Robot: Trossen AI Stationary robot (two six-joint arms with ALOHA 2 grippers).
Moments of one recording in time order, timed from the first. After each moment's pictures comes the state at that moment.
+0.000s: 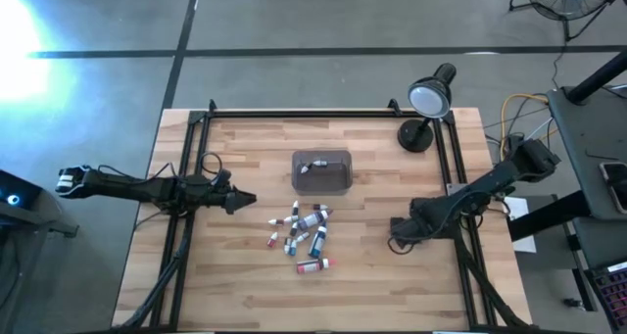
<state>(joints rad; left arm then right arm) -0.05 0.44 0.01 0.03 -0.13 -1.03 0.45 1.40 0.68 -0.93 -0.05 2.09</state>
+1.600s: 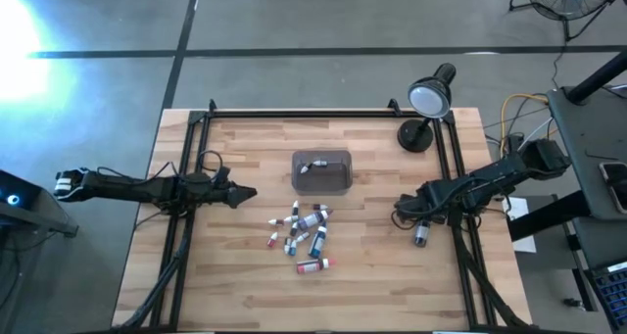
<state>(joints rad) 0.01 0.47 0.01 0.03 -0.18 -1.05 0.22 1.28 0.53 -0.97 -0.03 2.16</state>
